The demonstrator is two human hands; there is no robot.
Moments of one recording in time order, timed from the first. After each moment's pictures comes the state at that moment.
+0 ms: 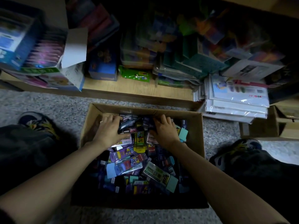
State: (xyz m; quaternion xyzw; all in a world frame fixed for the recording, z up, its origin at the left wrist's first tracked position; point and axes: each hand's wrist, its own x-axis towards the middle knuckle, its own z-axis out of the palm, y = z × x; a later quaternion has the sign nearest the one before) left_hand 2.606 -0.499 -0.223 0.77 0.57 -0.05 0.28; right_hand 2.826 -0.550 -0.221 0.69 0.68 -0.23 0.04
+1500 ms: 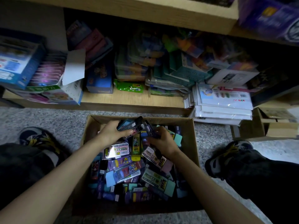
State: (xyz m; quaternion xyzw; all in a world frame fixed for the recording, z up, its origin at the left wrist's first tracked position) left_hand 2.629 -0.483 -0.166 0.57 0.56 0.10 0.60; right_hand 2.822 -0.566 -0.173 0.70 0.38 -0.54 -0.28
